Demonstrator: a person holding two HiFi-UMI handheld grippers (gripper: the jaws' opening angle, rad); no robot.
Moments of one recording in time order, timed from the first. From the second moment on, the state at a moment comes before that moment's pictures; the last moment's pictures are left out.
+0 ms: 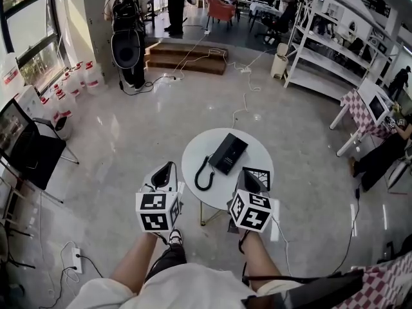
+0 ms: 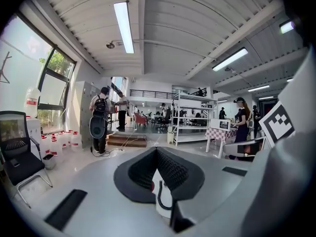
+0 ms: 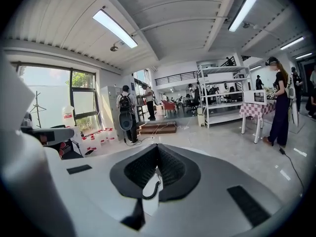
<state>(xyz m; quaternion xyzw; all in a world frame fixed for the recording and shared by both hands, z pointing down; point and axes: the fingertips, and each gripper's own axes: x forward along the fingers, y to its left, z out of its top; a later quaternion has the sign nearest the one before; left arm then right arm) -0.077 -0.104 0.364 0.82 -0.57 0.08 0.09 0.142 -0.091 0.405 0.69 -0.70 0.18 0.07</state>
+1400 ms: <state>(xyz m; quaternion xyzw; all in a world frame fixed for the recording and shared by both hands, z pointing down) -0.068 -0.293 0.422 0.88 -0.44 0.14 0.13 0.144 -0.211 0.462 0.78 -0.57 0.25 0.09</state>
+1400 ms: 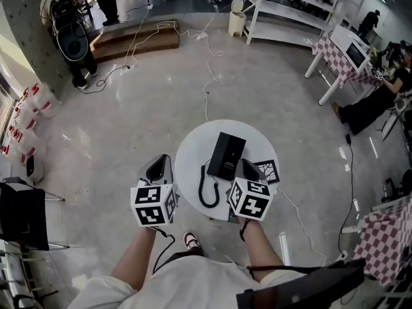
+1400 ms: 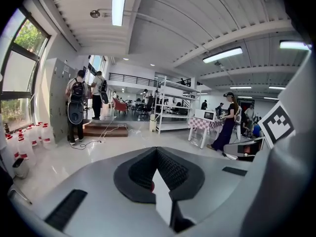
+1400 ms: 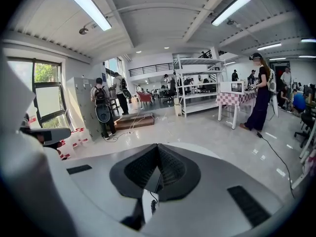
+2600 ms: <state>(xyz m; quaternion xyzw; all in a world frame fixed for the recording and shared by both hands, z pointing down) -0.032 -0.283 0.502 0.88 -0.39 0.20 0.19 0.180 -0.159 0.508 0.81 -0.49 0.29 0.11</state>
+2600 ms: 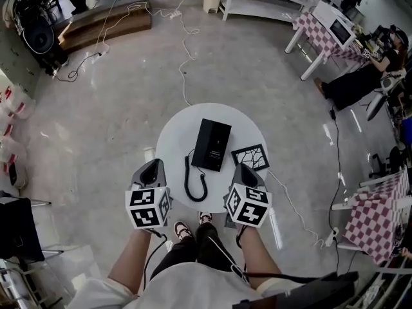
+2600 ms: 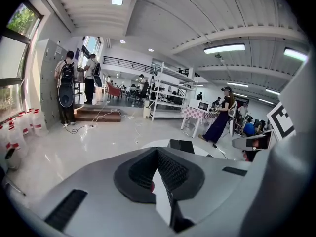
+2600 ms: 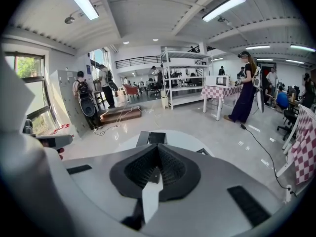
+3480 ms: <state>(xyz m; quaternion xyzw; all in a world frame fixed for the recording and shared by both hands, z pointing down) -0.067 -0.306 0.529 0.85 -0.43 0.23 0.20 0.163 -0.210 0.537 0.77 -0.54 0.32 0.12</state>
